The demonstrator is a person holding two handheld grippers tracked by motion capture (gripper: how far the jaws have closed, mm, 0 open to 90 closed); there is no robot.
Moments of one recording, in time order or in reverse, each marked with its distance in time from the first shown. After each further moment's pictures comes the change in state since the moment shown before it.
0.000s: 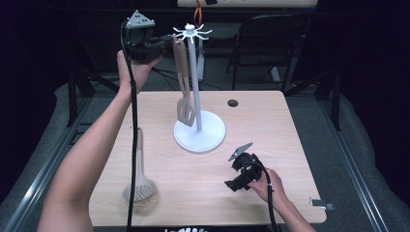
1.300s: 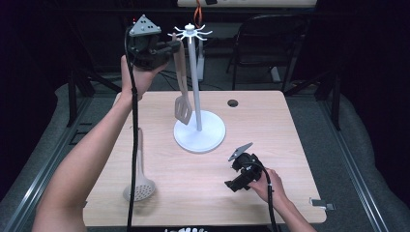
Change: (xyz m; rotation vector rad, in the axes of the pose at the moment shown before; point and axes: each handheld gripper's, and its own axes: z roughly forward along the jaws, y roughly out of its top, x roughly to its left) left arm -0.026 0.001 -0.014 -0.021 -0.079 0.057; right arm 0.001 0.000 -0.001 0.010 -0.003 -0.005
